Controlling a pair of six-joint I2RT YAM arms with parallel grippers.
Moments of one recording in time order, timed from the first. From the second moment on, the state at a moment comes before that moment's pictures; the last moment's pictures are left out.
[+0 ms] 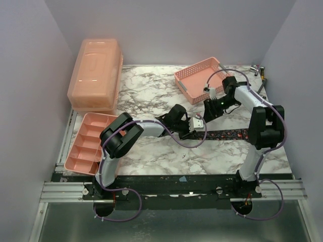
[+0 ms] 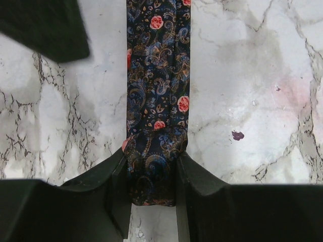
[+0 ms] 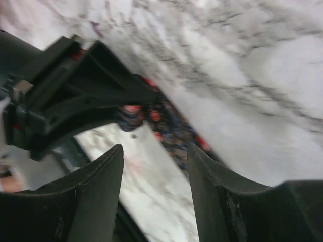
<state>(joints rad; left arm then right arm) -0.83 2.04 1.17 0.19 0.56 0.47 0.08 1.91 1.46 -1.03 -0.71 -0.56</state>
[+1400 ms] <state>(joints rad) -0.75 1.95 0.96 0.37 0.65 0.38 0.17 2.01 1.24 -0.80 -0.71 -0.16</state>
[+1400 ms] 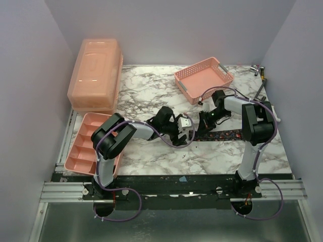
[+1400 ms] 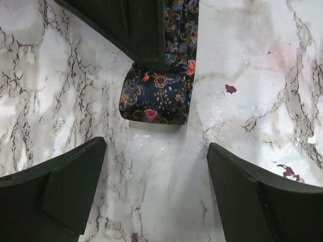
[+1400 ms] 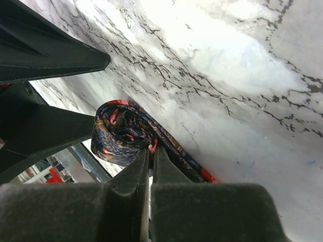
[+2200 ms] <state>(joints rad) -0.81 2.06 0.98 0.65 0.62 0.26 0.16 1.98 1.26 -0.83 -0.70 -0.19</state>
